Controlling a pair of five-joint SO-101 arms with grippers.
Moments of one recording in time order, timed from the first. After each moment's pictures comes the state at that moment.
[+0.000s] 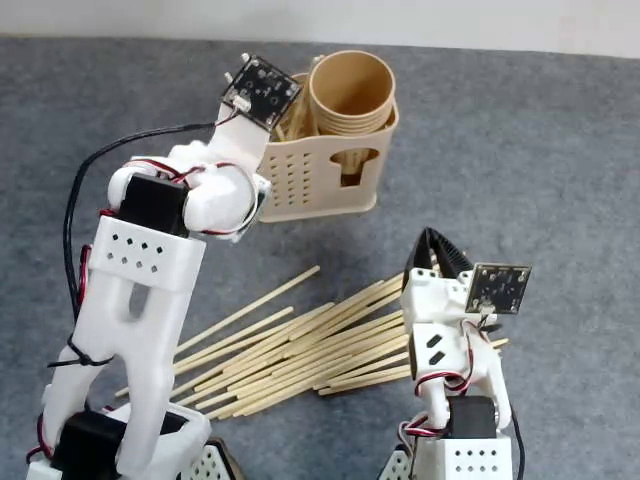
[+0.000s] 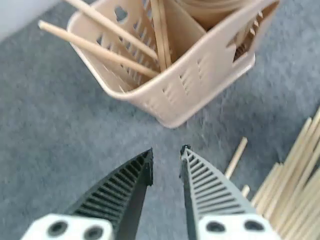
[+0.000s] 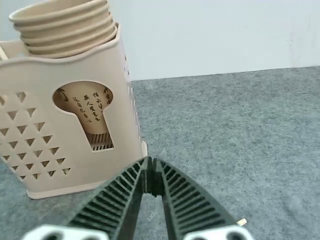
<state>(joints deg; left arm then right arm) 10.2 -21.9 5.4 80.9 -12.3 -6.0 -104.6 95.7 27.7 -3.5</state>
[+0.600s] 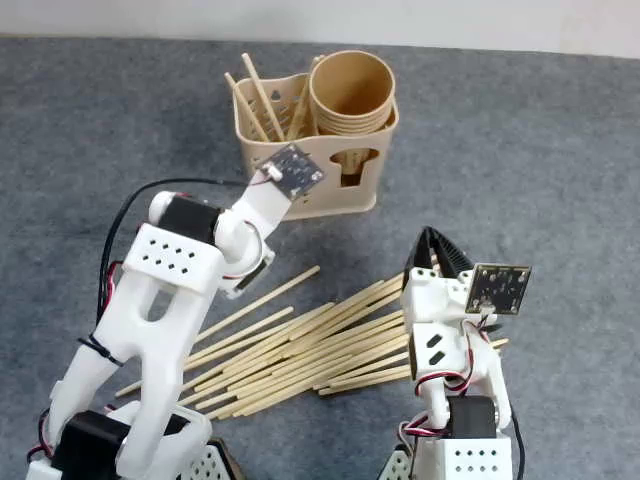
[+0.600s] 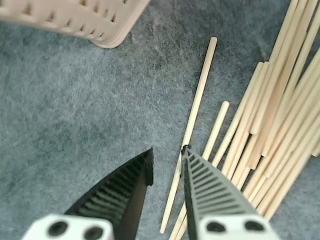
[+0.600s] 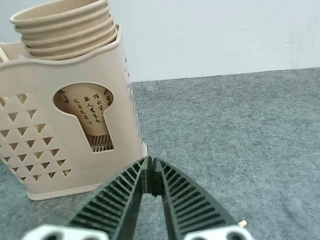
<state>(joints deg) 11.7 -21.9 26.7 80.8 -20.9 -6.0 -104.6 95.7 27.4 -3.5</state>
